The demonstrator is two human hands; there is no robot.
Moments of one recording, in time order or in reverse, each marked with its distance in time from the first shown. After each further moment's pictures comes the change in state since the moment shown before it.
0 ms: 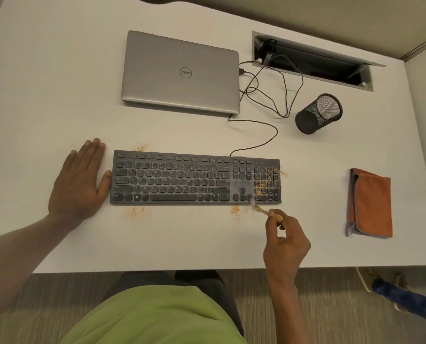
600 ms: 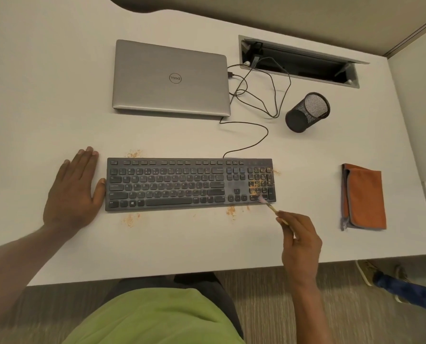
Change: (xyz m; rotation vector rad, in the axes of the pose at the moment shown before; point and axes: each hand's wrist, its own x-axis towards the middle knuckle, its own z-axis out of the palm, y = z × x) left_hand 0.001 0.001 0.000 -0.021 -0.011 -0.002; right_hand 0.019 0.021 -0.041 -0.168 -0.185 -0.125
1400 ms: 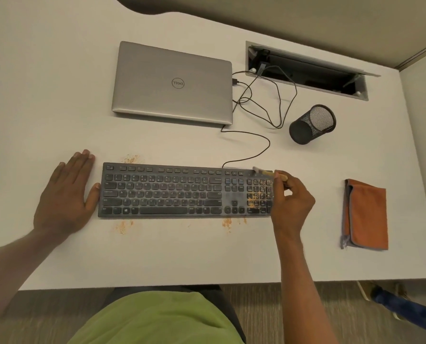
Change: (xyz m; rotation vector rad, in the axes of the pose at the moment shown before) left_hand 0.001 0.002 -0.001 0.005 0.026 -0.006; right_hand 0.114 -0.031 0.047 0.291 0.168 0.205
